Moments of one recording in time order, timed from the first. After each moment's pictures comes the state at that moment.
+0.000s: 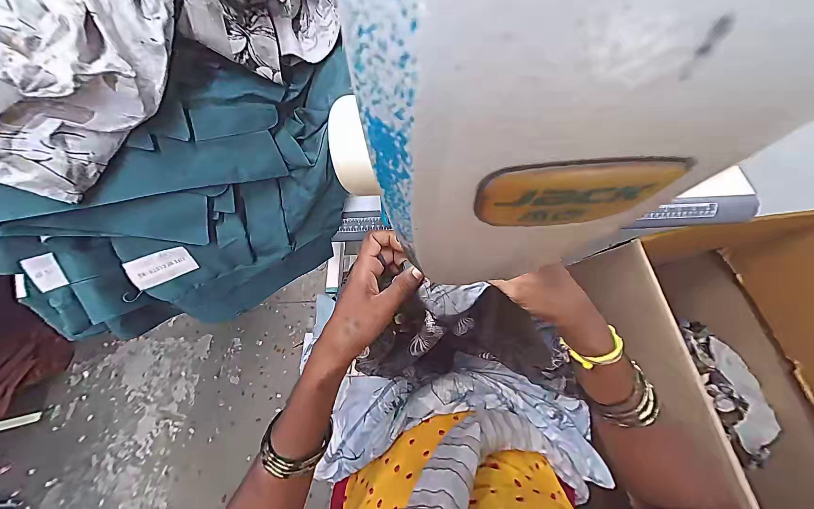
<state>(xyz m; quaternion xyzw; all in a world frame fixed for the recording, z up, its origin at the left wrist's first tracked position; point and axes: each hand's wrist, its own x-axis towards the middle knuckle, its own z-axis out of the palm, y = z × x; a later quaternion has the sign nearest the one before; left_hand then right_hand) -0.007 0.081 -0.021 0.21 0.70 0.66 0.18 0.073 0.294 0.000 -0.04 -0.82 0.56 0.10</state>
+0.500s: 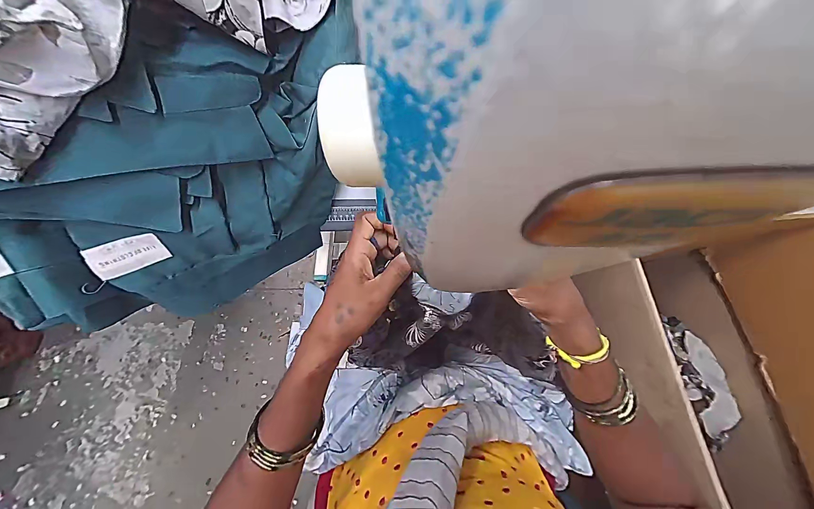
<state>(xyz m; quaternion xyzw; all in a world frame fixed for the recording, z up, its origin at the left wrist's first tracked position) -0.008 0.086 -0.010 0.19 0.73 0.63 0.16 0.073 0.289 -0.009 -0.08 -0.76 0.63 0.14</state>
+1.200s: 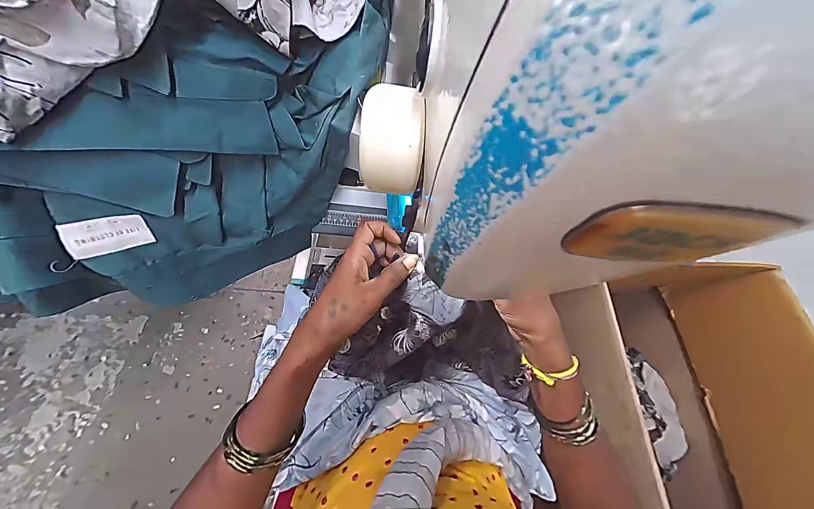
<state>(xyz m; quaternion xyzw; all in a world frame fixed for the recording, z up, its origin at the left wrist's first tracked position) -0.009 0.086 -0.013 0.17 0.70 0.66 0.19 0.071 0.282 -0.015 -0.08 -0.71 0.68 0.17</state>
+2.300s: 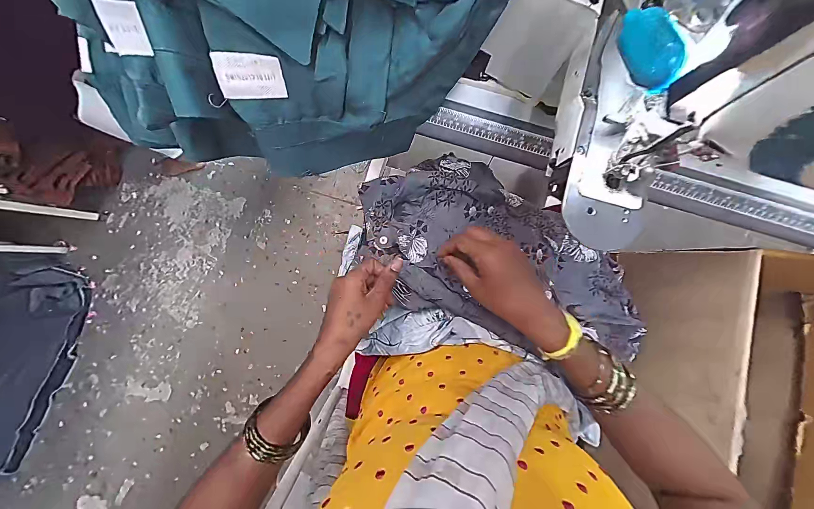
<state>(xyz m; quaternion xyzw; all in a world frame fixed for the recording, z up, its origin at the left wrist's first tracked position) 0.089 -0.050 -0.101 -0.06 0.85 0.47 0.23 0.078 0.178 -0.084 0.12 -0.92 0.36 -0.05</state>
